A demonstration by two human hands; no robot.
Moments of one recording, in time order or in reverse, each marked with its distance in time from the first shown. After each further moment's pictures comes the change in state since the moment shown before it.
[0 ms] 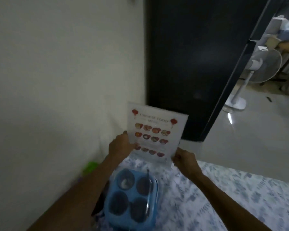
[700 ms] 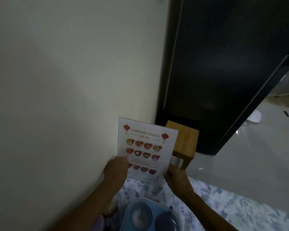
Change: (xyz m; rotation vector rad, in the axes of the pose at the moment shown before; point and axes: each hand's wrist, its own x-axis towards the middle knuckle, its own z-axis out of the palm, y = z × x) left_hand 0.058 -0.084 0.005 0.439 -0.022 -0.013; right_hand 0.080 -0.027 0.106 0.041 -0.130 -0.079
